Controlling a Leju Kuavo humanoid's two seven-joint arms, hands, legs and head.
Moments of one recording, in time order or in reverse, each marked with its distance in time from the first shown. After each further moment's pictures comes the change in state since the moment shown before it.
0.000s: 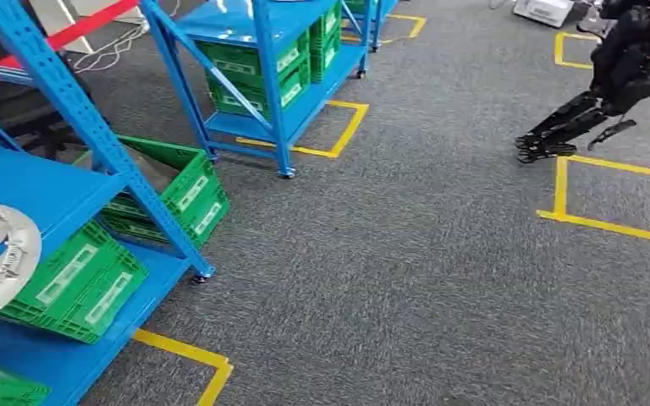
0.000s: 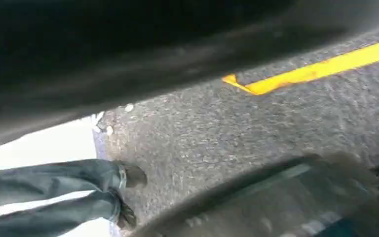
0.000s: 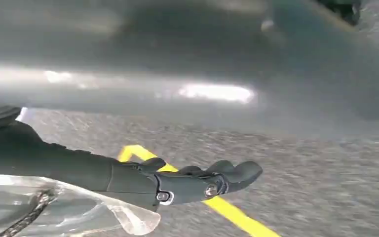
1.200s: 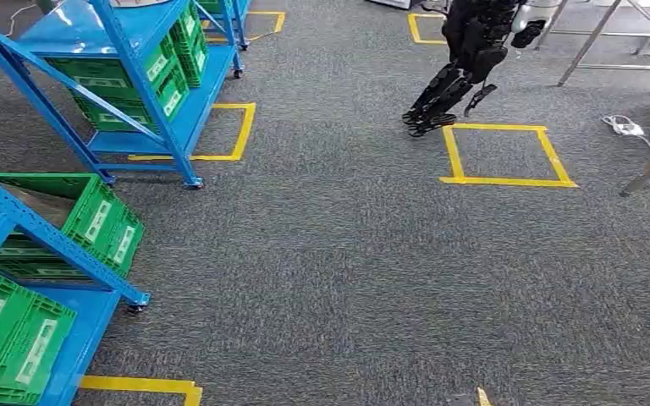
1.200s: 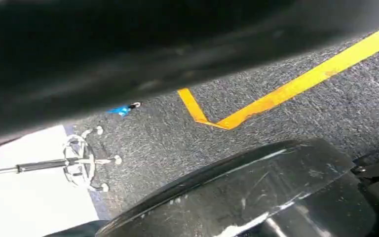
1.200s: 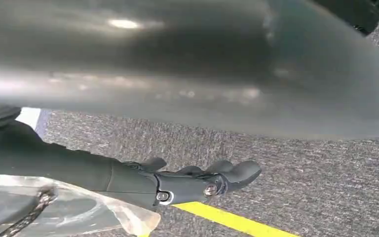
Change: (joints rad) left arm -0.005 -0.005 -0.002 0.000 -0.001 -0.003 -0.008; right arm 0.015 -0.002 -0.029 0.000 -0.025 0.035 -0.012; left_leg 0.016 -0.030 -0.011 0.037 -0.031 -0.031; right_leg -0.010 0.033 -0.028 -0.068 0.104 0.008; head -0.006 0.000
